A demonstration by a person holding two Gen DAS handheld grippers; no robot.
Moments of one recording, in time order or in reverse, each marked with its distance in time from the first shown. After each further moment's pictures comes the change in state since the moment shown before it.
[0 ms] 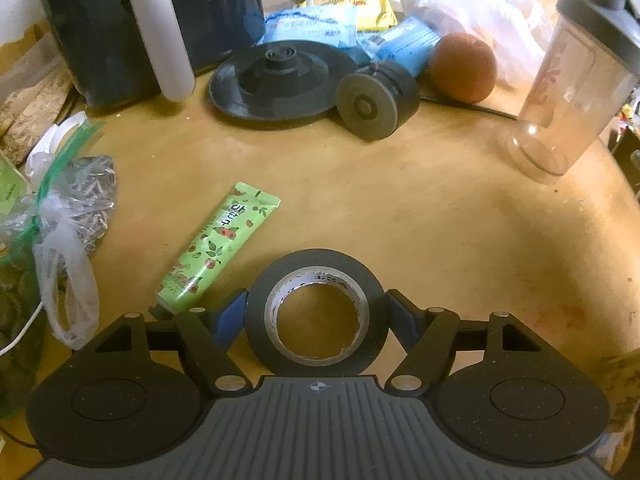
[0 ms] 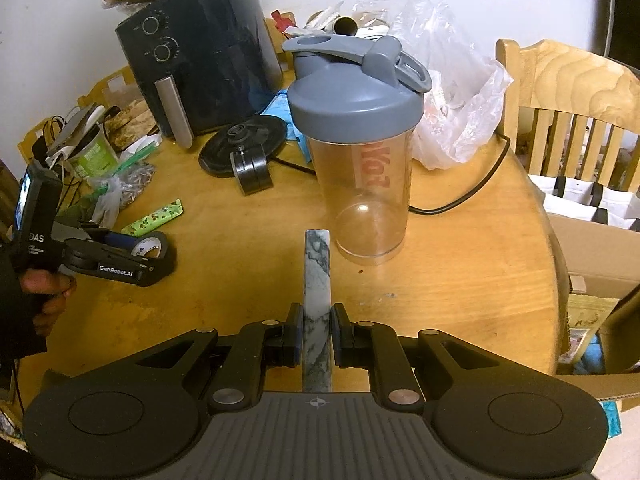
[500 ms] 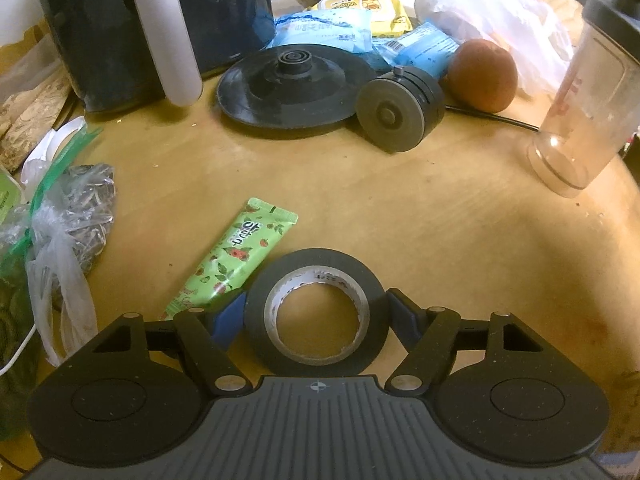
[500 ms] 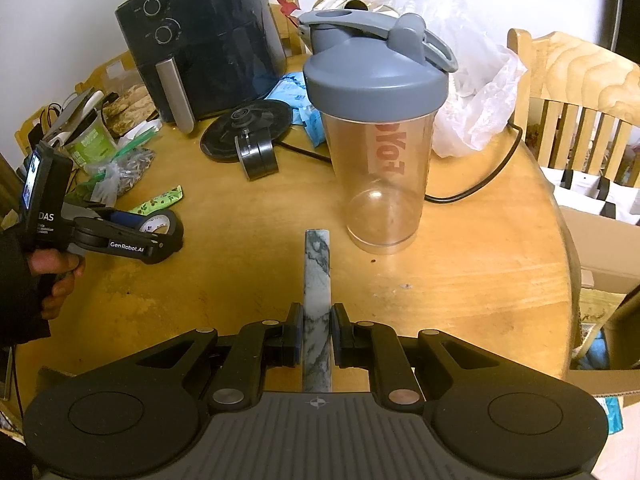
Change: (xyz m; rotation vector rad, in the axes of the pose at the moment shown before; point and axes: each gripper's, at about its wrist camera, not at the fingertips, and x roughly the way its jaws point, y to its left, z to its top) left arm 0.021 0.010 0.008 0.008 -0.020 0.004; right arm 0.014 0.012 -0.004 -0.005 0.034 -0.014
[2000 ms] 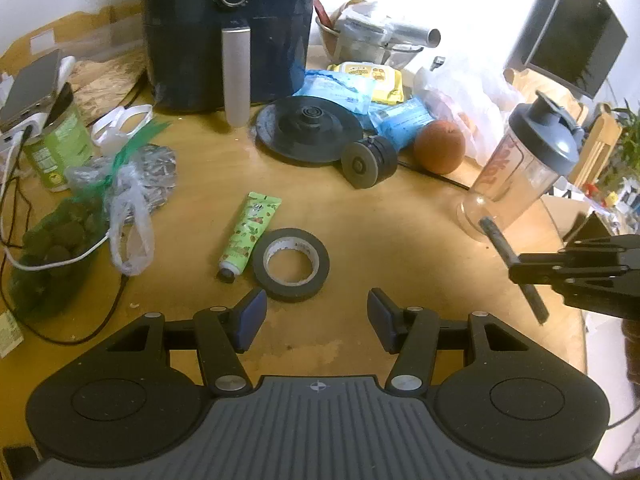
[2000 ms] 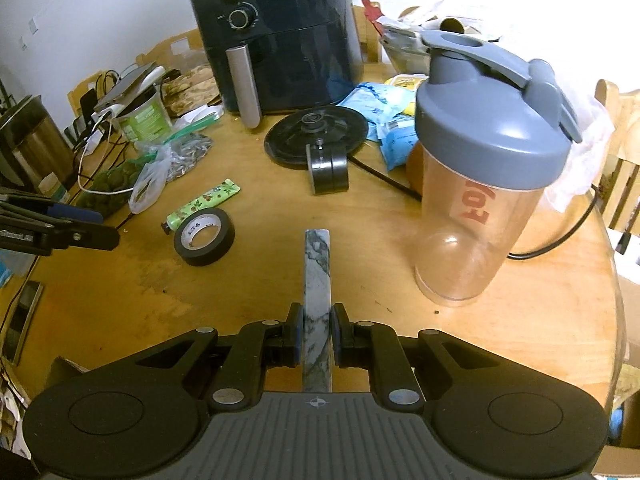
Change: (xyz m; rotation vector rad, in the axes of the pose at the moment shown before) left arm -0.125 -0.003 -0.024 -0.184 -0.069 -0.080; right arm 0.023 0.027 0.026 -0.167 0.000 0.119
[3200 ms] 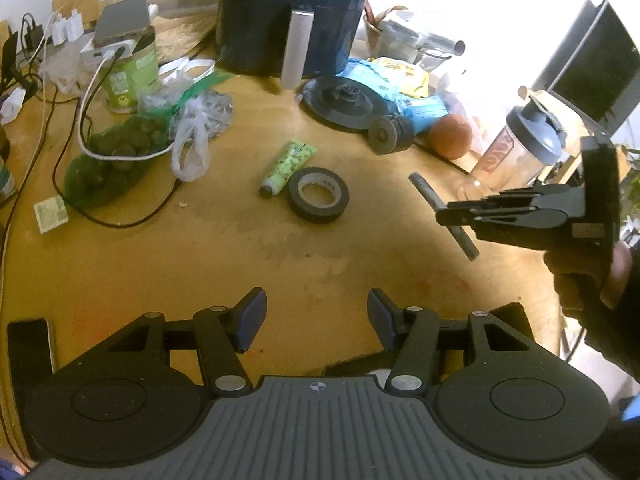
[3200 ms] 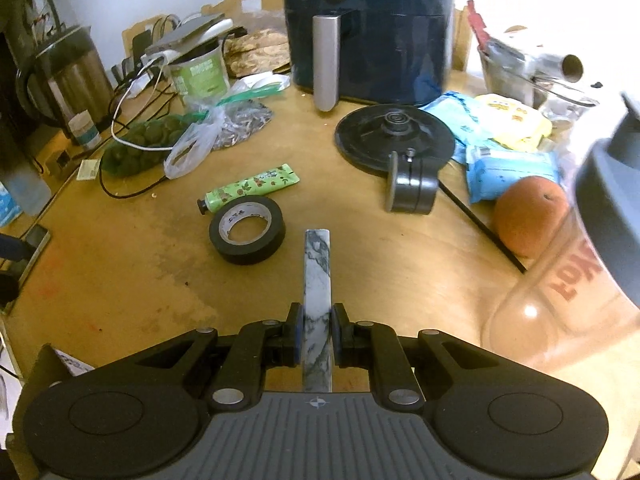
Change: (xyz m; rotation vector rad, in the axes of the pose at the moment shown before) left arm -0.071 0.011 -0.062 -0.163 0.023 0.021; right arm 0.050 0.046 0.025 -0.224 0.060 0.070
